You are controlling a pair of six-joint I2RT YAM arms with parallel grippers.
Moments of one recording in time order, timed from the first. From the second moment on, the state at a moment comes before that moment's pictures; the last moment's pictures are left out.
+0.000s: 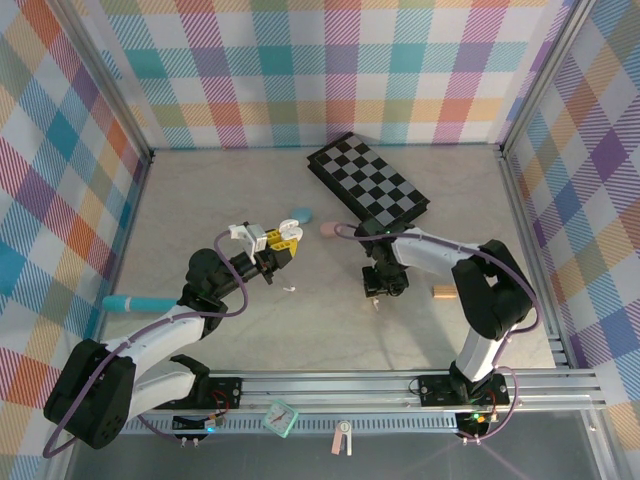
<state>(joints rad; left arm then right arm) -0.43 1.09 0.36 0.85 0.53 -0.14 0.61 1.74 1.07 -0.88 -0.02 0.46</state>
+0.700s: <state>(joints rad) -0.43 1.12 0.36 0.86 0.54 -0.16 0.52 1.69 0.94 -0.73 -0.37 0.46</state>
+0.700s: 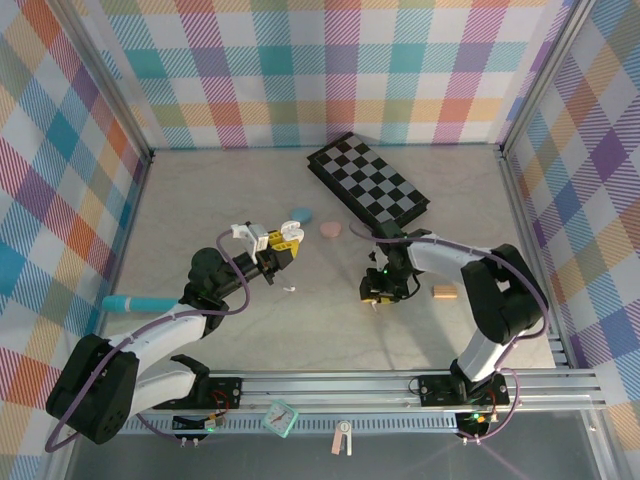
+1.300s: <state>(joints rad) -0.43 1.12 0.36 0.86 0.54 -0.16 0.52 1.74 1.00 -0.81 -0.32 0.47</state>
